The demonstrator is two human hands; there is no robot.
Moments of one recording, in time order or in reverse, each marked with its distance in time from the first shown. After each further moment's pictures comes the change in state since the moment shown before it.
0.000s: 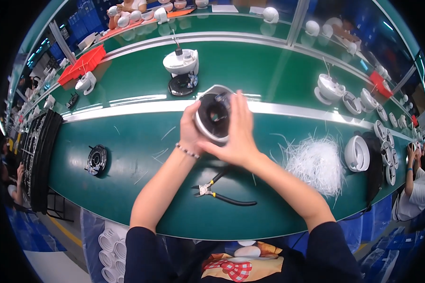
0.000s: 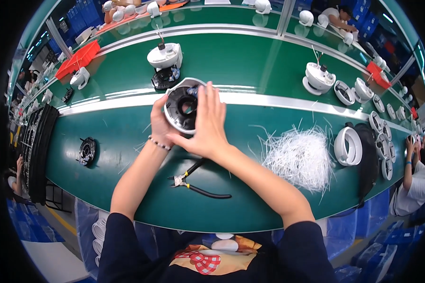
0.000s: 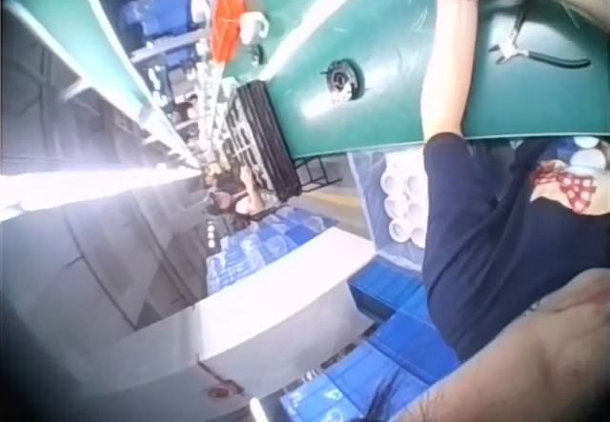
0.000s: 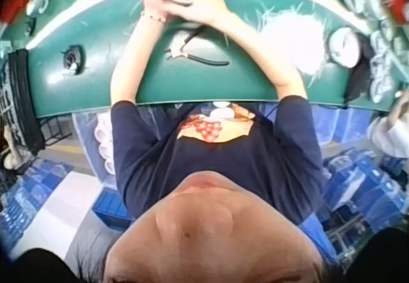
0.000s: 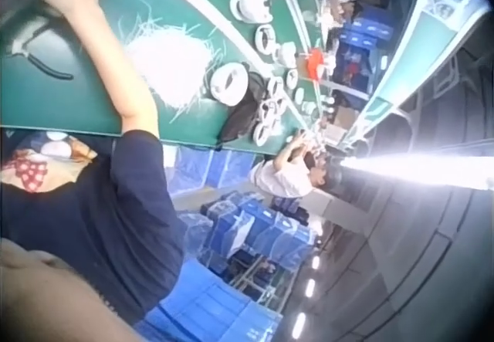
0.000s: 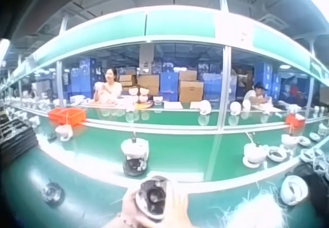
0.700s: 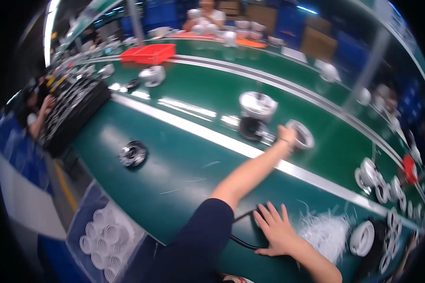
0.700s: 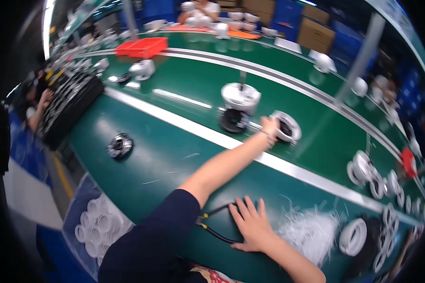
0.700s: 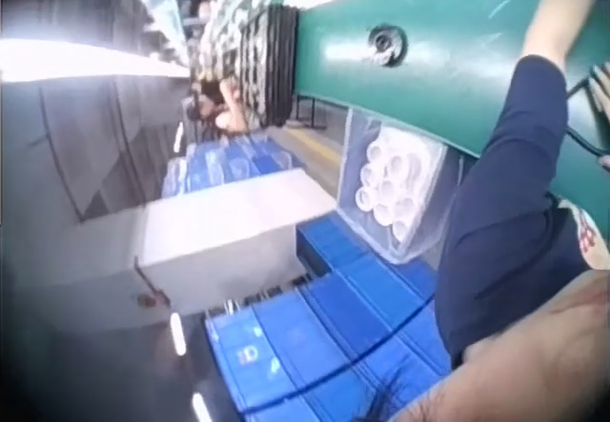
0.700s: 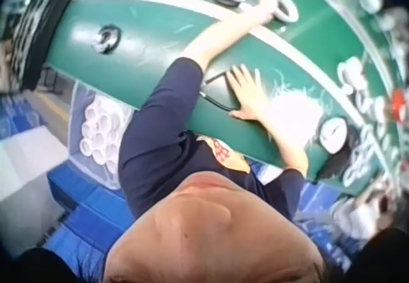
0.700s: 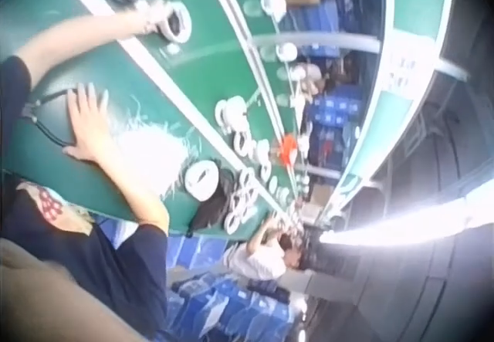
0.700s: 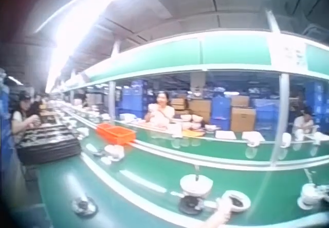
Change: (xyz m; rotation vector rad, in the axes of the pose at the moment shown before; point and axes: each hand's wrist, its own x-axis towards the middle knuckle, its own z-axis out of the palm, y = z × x) left_hand 0.234 -0.045 -0.062 0.611 0.707 0.264; right_hand -0.047 -0.009 -0.030 -0.319 -0.978 -0.363
